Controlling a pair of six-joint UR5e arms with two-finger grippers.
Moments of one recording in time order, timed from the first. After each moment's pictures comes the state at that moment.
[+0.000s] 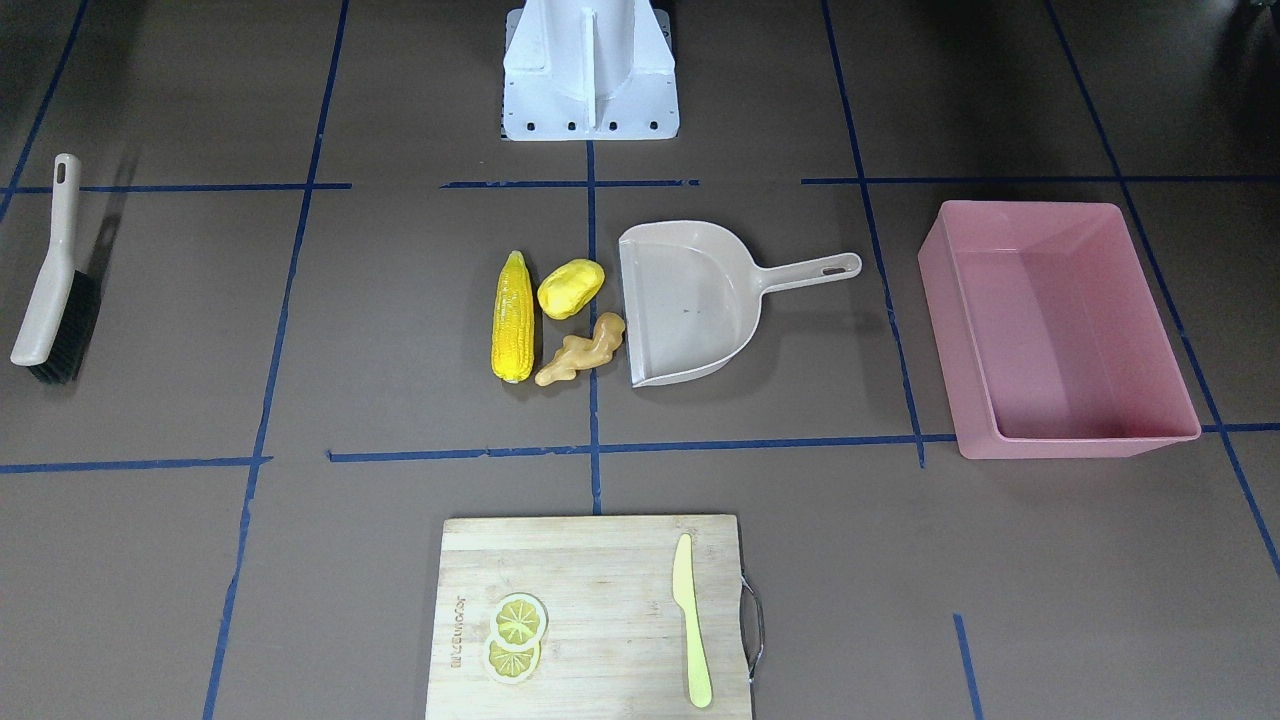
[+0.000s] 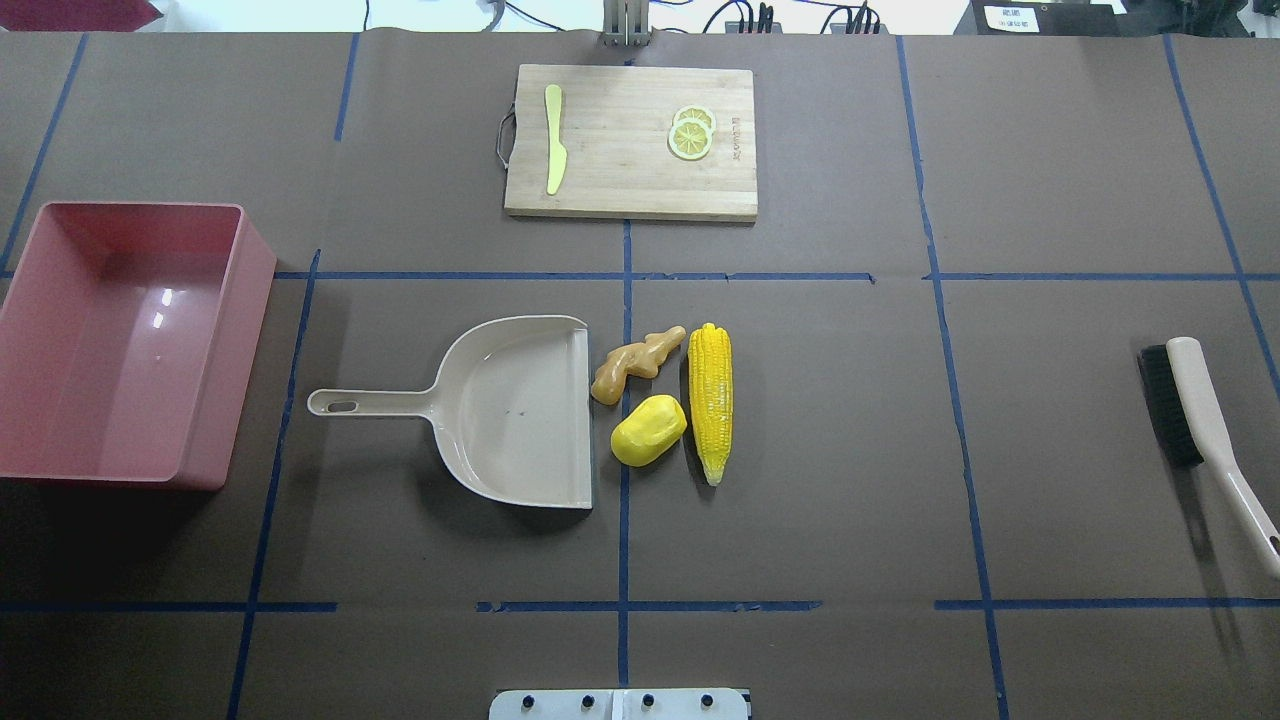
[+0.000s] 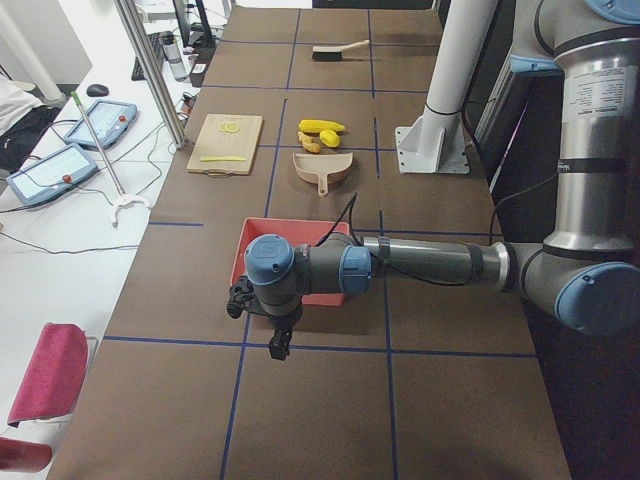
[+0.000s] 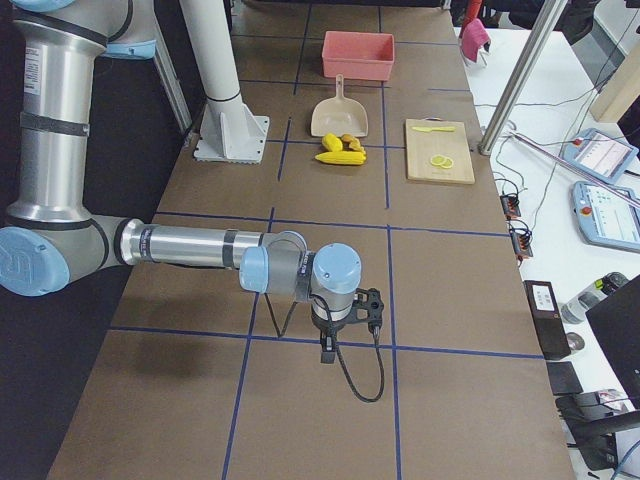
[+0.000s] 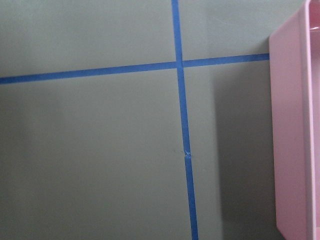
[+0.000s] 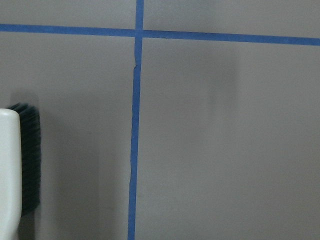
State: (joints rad) left arm -1.58 -1.51 -1.68 -1.48 -2.34 0.21; right arm 1.59 -1.74 1.72 -1.62 2.32 -0.09
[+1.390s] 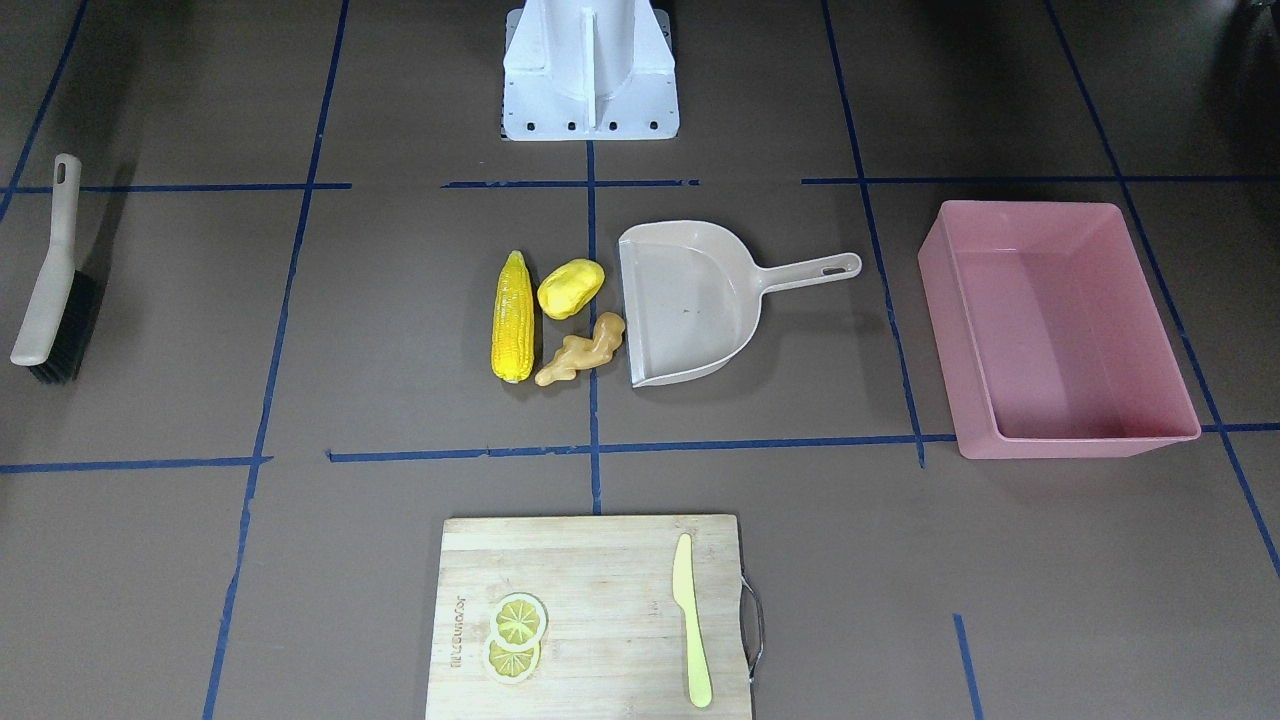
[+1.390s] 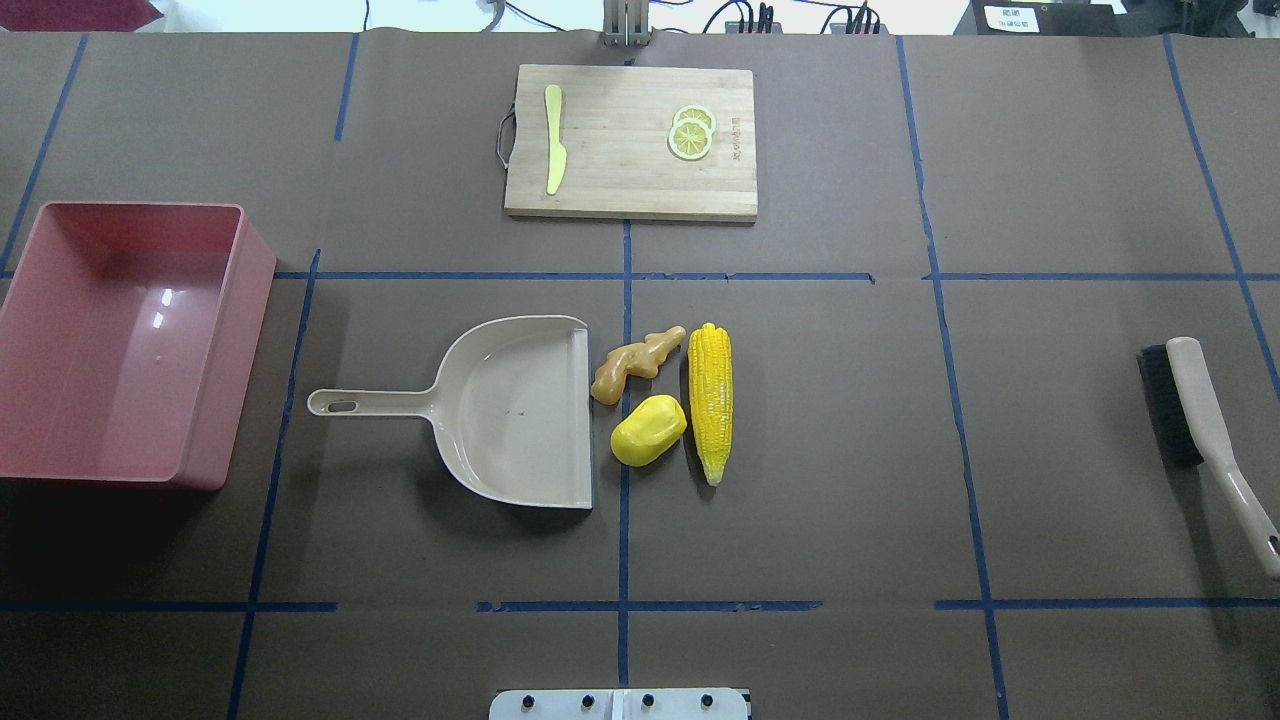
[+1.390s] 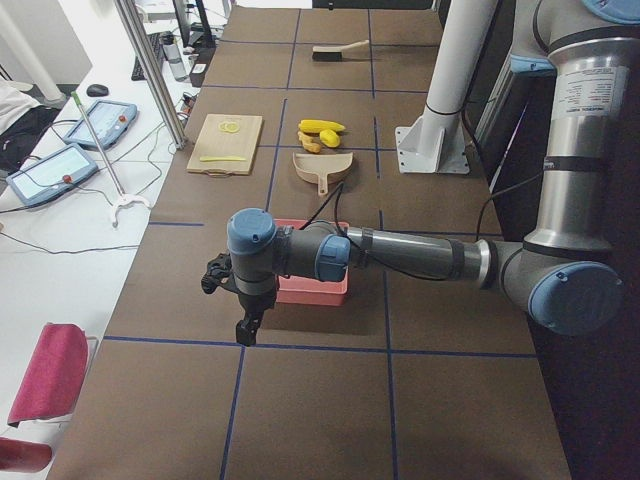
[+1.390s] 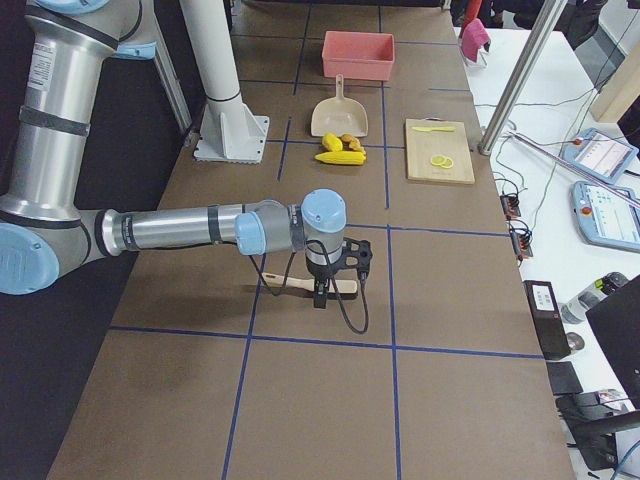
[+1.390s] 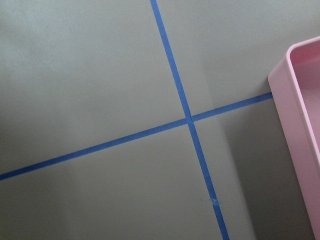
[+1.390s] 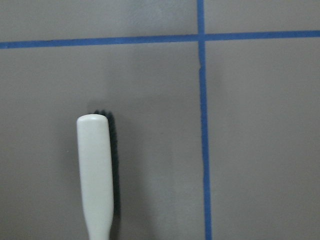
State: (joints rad) left arm -1.55 -1.61 -1.64 -1.60 -2.24 0.20; right arm 1.33 -1.87 1.95 -1.37 2.33 0.42
